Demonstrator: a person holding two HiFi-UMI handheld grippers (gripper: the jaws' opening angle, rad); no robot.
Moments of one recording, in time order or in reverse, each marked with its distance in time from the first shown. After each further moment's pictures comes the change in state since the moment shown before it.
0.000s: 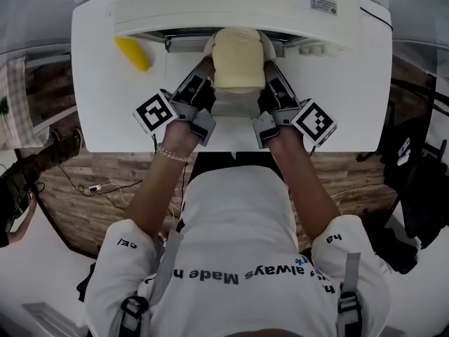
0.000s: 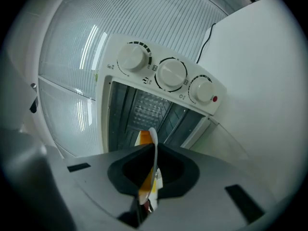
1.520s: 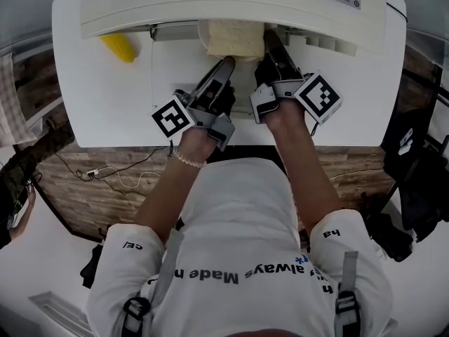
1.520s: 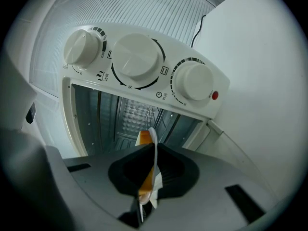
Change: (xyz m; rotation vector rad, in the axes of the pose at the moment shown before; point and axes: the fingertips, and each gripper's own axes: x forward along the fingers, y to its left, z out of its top) left arm 0.020 0.019 -0.059 -0.084 -0.003 -0.068; right arm 0.040 -0.032 0.016 0.067 -0.034 -0.018
